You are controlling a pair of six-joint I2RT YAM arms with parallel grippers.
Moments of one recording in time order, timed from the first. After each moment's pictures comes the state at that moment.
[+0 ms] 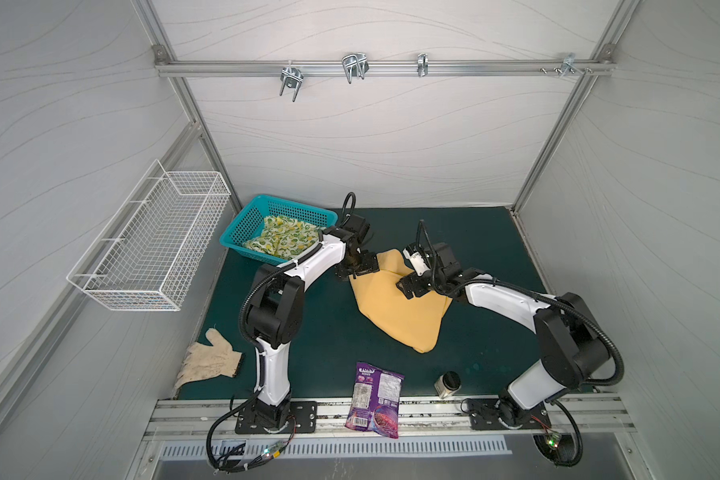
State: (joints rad) left arm -0.45 1.97 1.59 -0.90 0.11 -0.60; right arm 0.59 1.60 0.96 -0.16 -0.17 -0.01
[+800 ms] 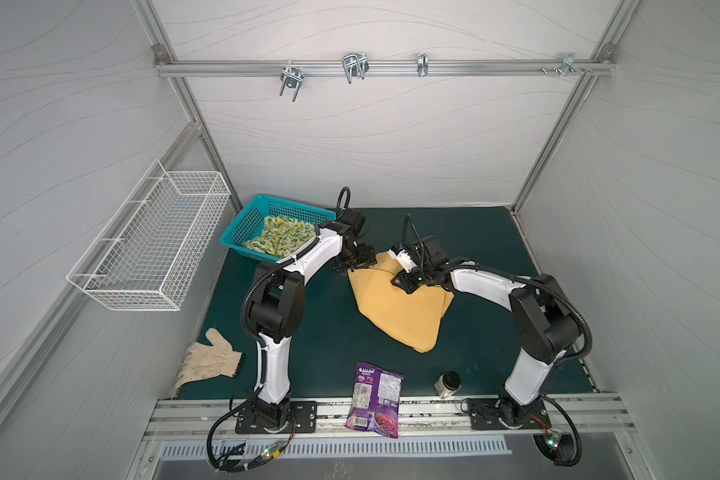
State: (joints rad) left arm -0.40 2.01 1.67 -0.94 0.15 -0.61; right arm 0.59 1.78 1.14 -0.27 -0.40 -0.08
